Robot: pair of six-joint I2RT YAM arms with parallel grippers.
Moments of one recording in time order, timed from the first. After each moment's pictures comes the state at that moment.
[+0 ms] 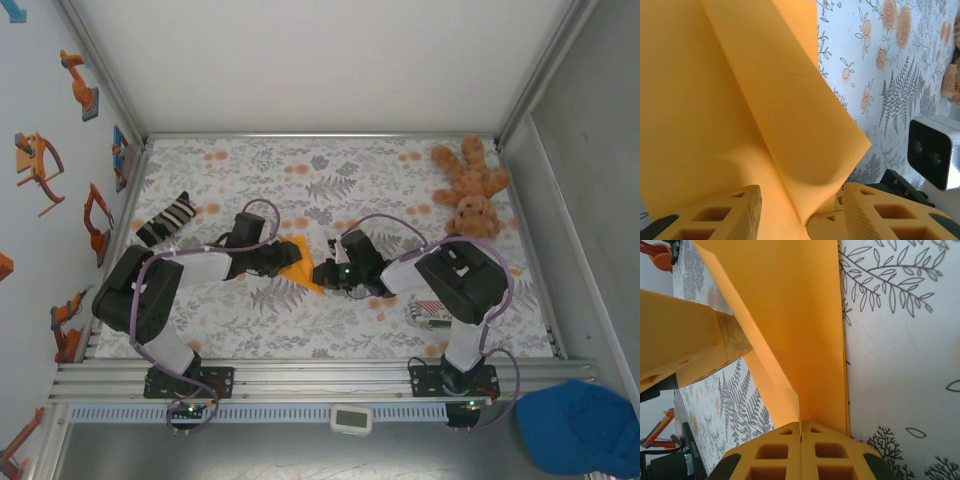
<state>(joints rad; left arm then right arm) -0.53 1.64 0.70 0.05 0.47 -0.88 0.73 1.85 0.69 0.45 -0.53 0.88</state>
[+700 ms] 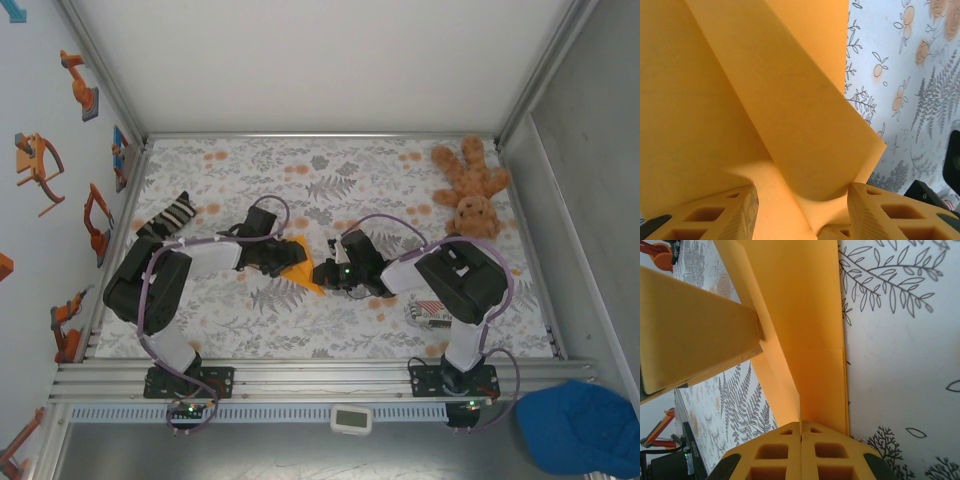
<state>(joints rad) -0.57 1.72 0.86 -0.19 0.38 -0.86 0.73 1.85 0.69 0.45 -0.53 0.88</state>
